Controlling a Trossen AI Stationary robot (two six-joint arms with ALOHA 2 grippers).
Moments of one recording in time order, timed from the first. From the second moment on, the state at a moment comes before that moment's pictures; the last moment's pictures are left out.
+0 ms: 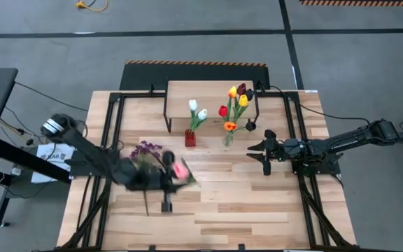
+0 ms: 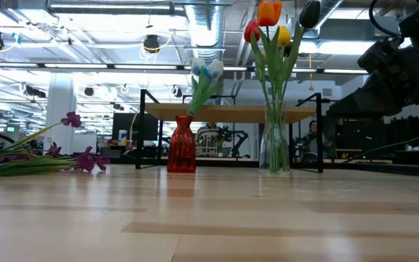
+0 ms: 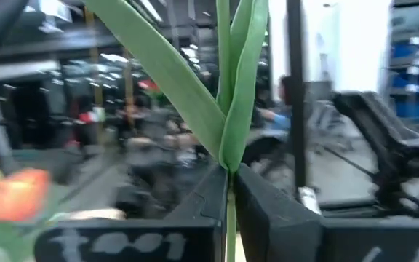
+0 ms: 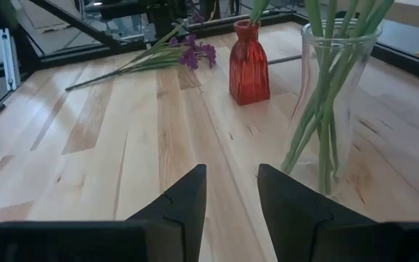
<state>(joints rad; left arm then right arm) -0.56 1.42 0.87 0.81 -0.53 0.20 0.13 0.66 0.01 0.35 0.24 0.18</state>
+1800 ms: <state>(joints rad) 0.13 1.18 0.52 0.81 -0.32 0.04 0.12 0.66 0.01 0.35 0.24 0.17</state>
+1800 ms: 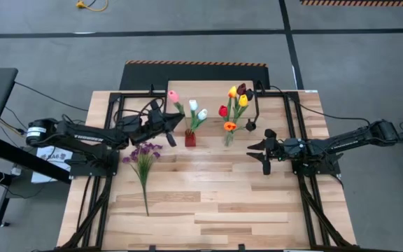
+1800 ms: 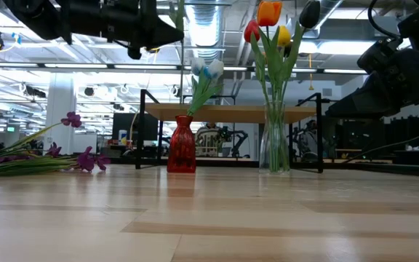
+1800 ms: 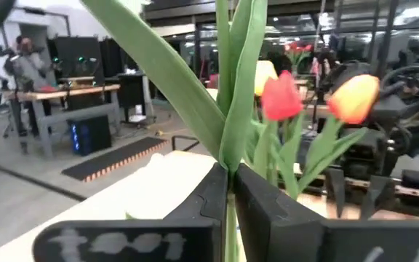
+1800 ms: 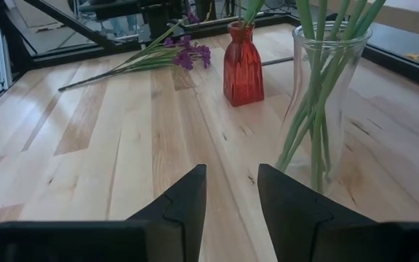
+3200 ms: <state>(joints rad) -0.01 1.08 0.71 -0.06 -0.49 -0.27 0.12 0.66 0.01 0.32 0.24 0.19</state>
